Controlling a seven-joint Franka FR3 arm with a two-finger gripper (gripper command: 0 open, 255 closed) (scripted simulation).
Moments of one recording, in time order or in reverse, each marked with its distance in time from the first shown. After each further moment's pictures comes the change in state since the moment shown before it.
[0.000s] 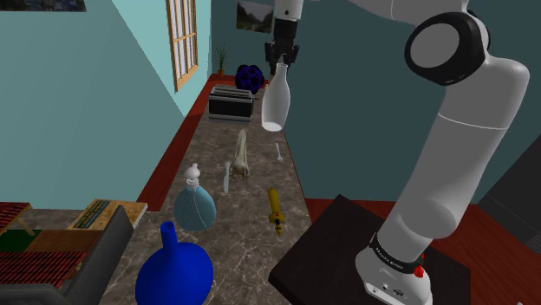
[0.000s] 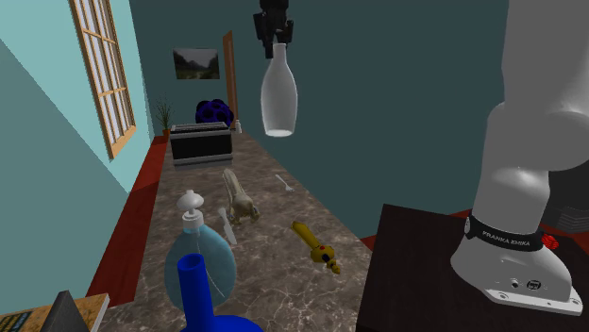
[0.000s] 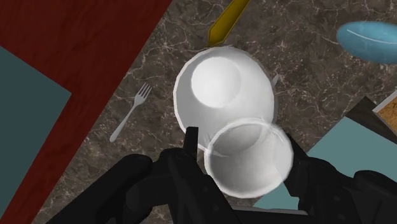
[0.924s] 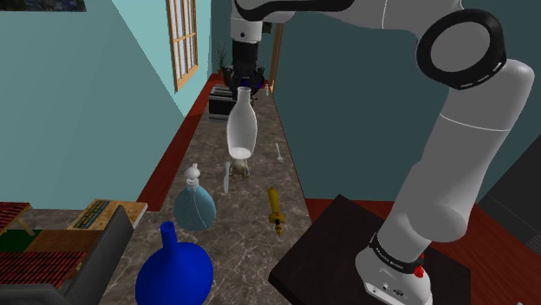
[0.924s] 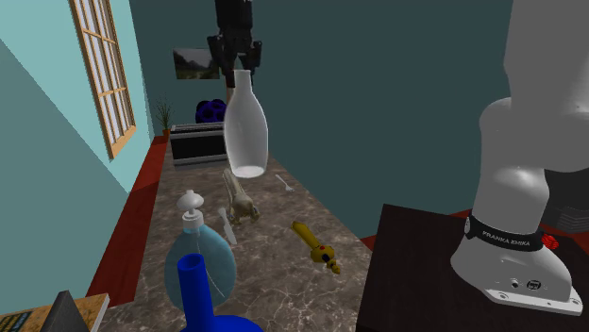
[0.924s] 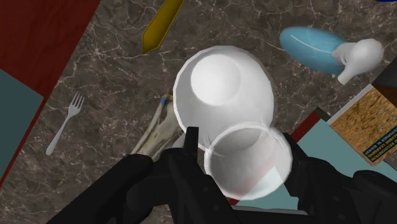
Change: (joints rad) arm 0.167 -0.017 0.135 -0.197 -0.014 0.180 0.300
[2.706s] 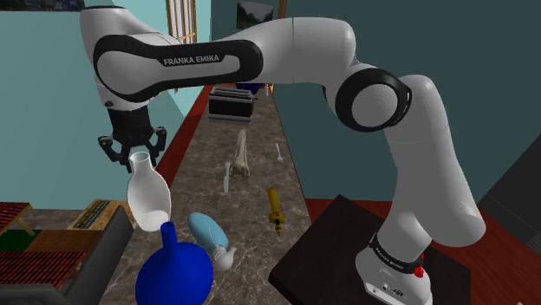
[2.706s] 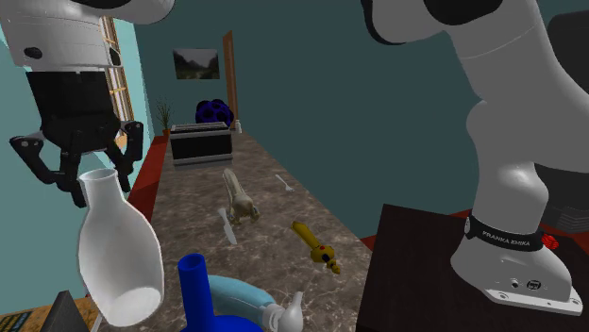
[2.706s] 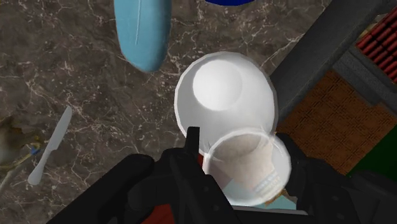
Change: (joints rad) arm 0.349 0.542 0.157 0.445 -0.081 0.092 0.495
